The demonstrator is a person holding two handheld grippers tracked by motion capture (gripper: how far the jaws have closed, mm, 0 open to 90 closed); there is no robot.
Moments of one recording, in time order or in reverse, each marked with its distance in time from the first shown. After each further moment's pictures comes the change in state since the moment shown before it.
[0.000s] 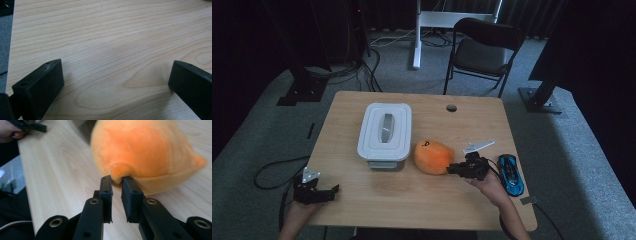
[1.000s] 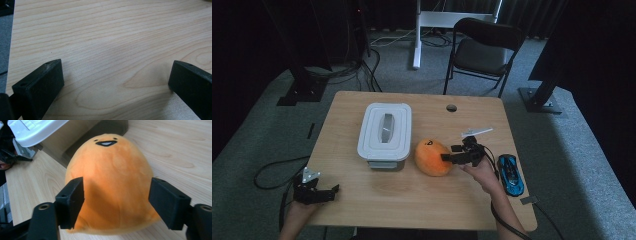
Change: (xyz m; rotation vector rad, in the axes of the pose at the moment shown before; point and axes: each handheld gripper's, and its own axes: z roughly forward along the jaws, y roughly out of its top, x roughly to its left) left arm 0.000 0.000 0.000 0.001 0.002 -0.002; right arm -0.026 0.034 0.011 -0.071 -0.076 0.108
